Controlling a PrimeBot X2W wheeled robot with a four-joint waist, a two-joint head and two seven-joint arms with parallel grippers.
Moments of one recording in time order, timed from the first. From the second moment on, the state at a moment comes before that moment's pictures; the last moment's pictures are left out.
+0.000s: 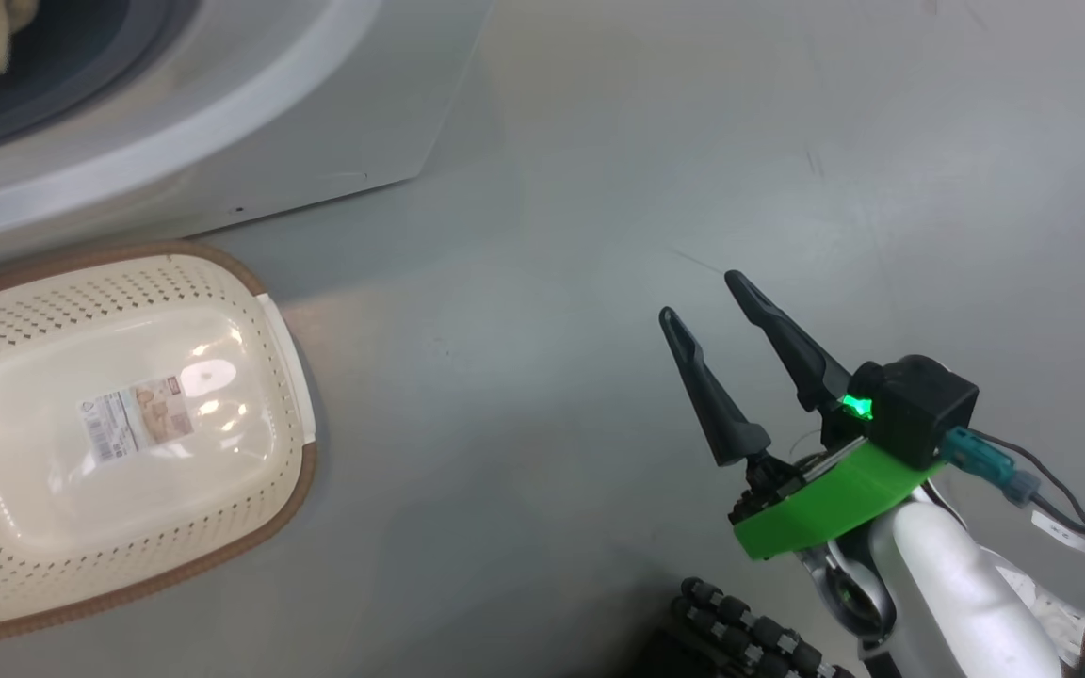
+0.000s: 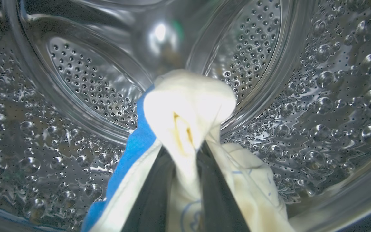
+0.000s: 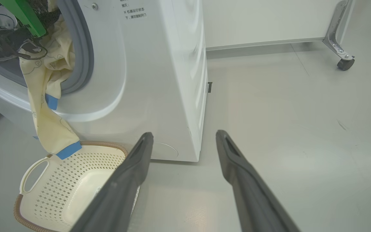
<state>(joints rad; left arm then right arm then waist) -1.29 0.34 -0.10 0.99 -0.11 -0.07 -0.25 -0.24 -0.05 0.33 0.08 0.26 0.13 -0.26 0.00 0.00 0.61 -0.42</state>
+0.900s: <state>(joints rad) -1.47 0.37 -0.14 0.98 -0.08 -0.02 -0.26 -0.25 -0.05 0.35 0.07 0.25 0.13 -0.26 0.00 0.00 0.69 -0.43</state>
